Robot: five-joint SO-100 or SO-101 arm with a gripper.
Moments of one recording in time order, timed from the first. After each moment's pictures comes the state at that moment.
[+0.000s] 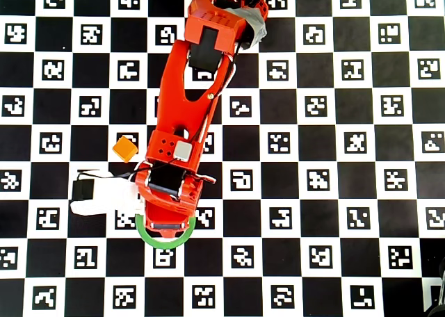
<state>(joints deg) 18.4 53.6 51.4 82.5 -17.8</state>
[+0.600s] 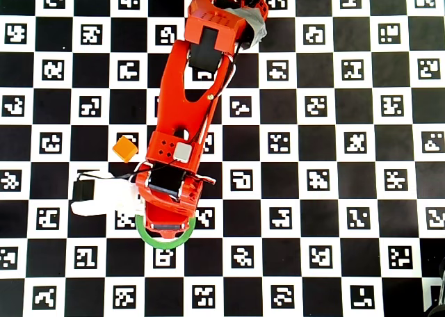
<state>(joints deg) 18.4 53.6 52.2 81.6 -17.8</state>
